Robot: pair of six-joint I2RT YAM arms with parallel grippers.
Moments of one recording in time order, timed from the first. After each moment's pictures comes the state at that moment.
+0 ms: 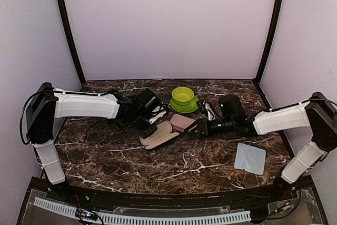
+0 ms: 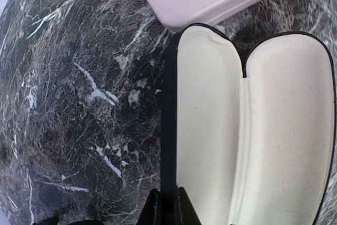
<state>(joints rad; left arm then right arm) -0.87 1.83 1.30 -0.58 -0.23 0.11 0.72 1.54 0.72 0.23 -0.52 0.58</state>
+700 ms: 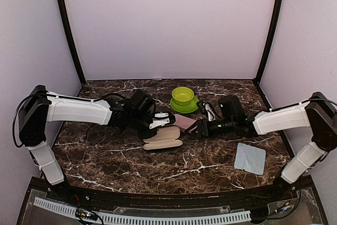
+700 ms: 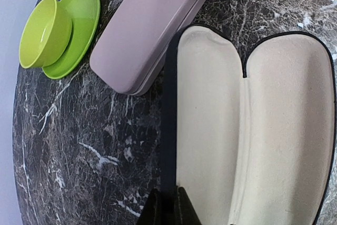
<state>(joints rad) -0.87 1.74 1.14 -0.31 -0.09 0.62 0.72 1.54 0.72 0.20 -0.50 0.56</state>
